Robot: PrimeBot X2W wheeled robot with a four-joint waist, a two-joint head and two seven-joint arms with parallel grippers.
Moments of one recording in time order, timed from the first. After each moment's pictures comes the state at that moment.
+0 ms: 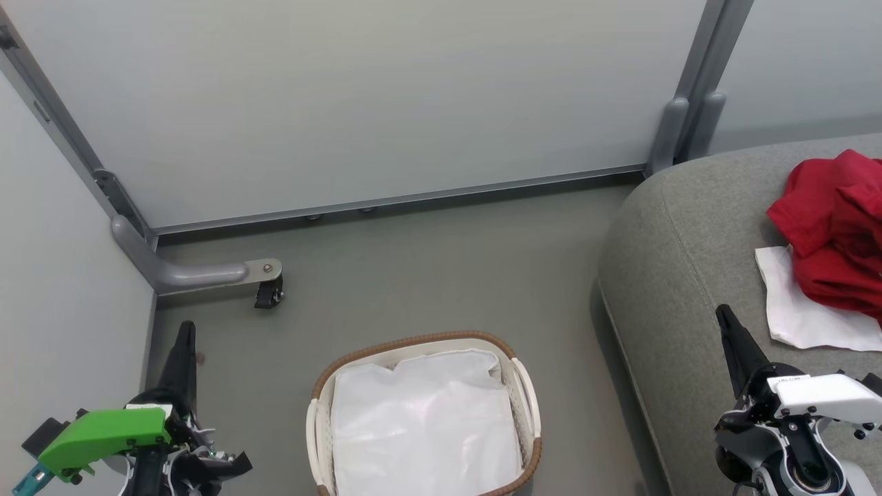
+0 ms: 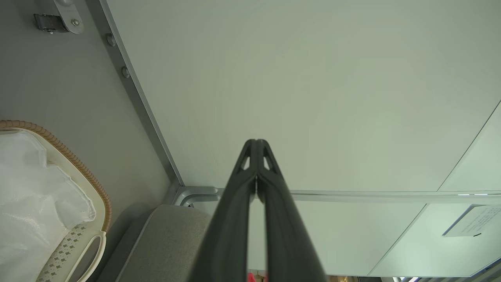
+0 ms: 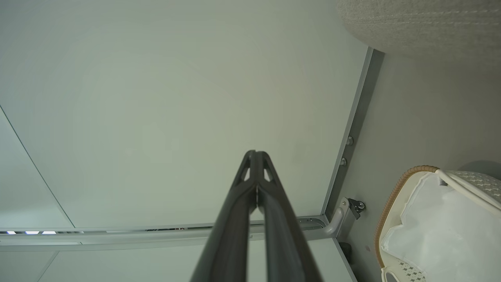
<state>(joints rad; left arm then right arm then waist) -0.10 0.05 0.11 0.25 -1.61 -0.13 0.11 -0.11 -0.05 -0.11 0.25 1.61 0.13 0.12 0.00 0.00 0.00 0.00</state>
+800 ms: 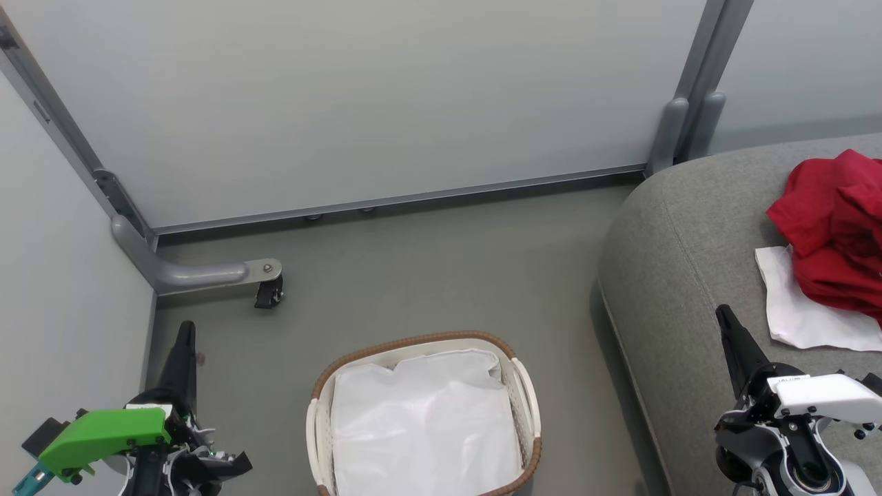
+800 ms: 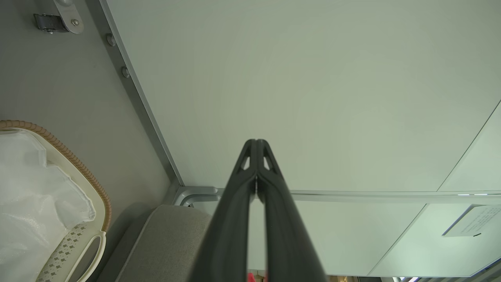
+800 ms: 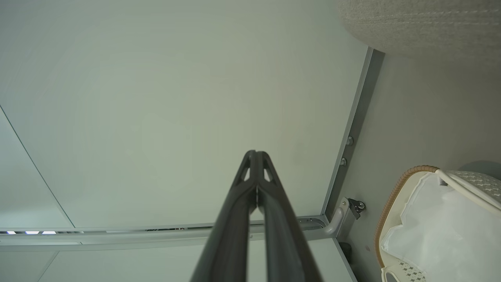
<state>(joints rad) -0.10 0.05 0.11 0.25 -1.61 -0.13 0.11 -0.11 -0.05 -0.11 0.25 1.61 0.13 0.12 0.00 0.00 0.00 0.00</state>
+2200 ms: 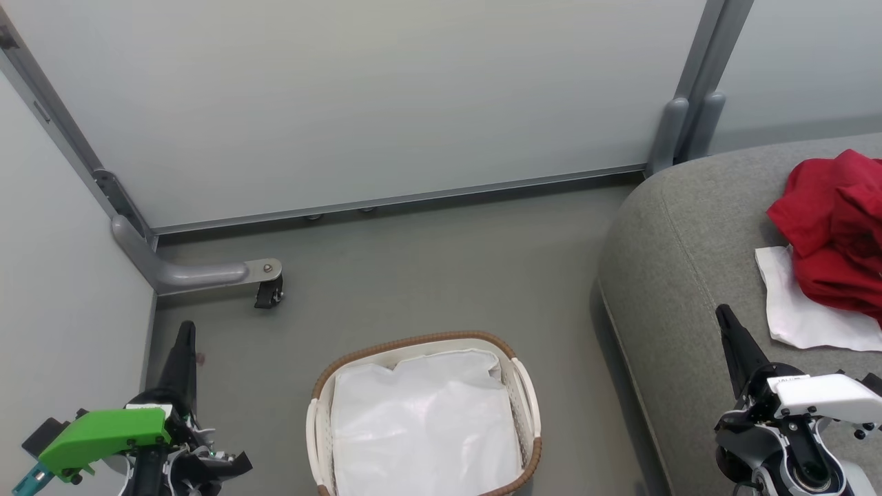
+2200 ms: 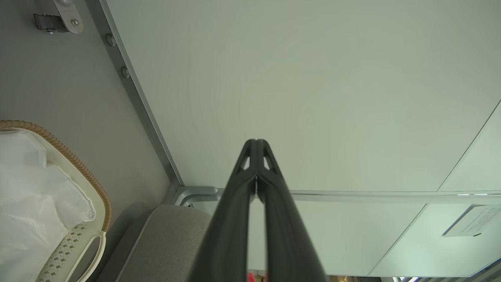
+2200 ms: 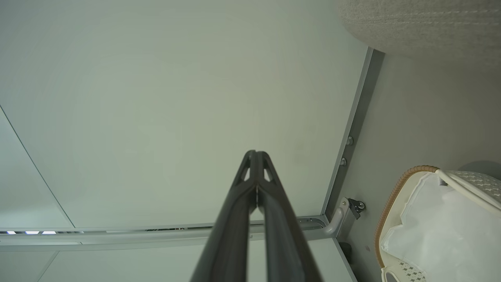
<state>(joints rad) -0.10 0.05 0.11 0.24 -1.61 -0.13 0.11 -0.11 -0.05 -0.11 0.24 1.61 0.13 0.12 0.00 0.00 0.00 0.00</state>
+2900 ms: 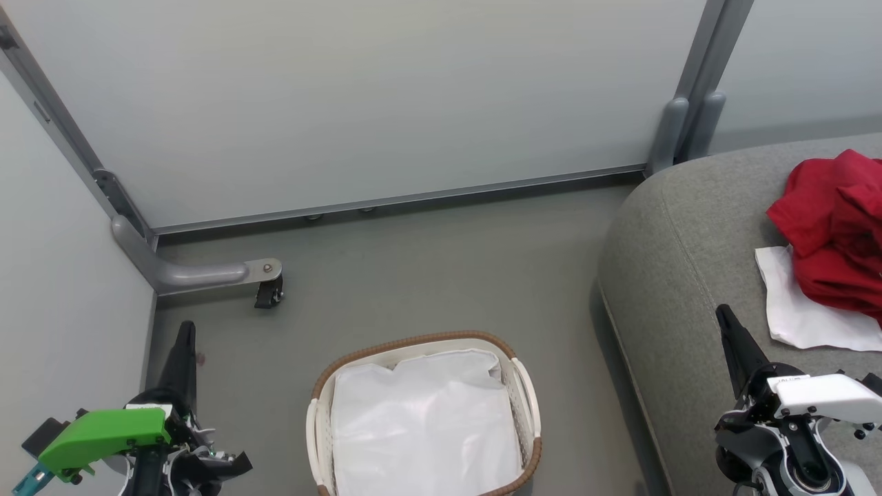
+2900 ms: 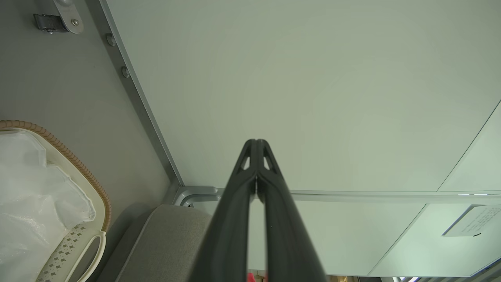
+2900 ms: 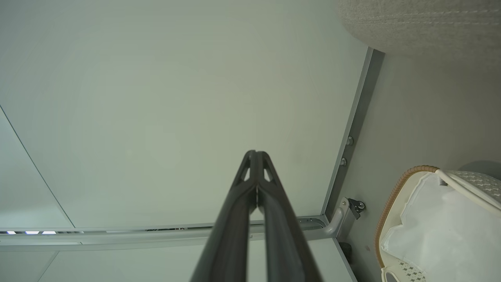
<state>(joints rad) -0.10 0.05 0.11 0.24 -1.61 -0.13 0.11 -0.11 -0.05 -0.11 0.24 1.61 0.13 0.12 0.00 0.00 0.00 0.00</state>
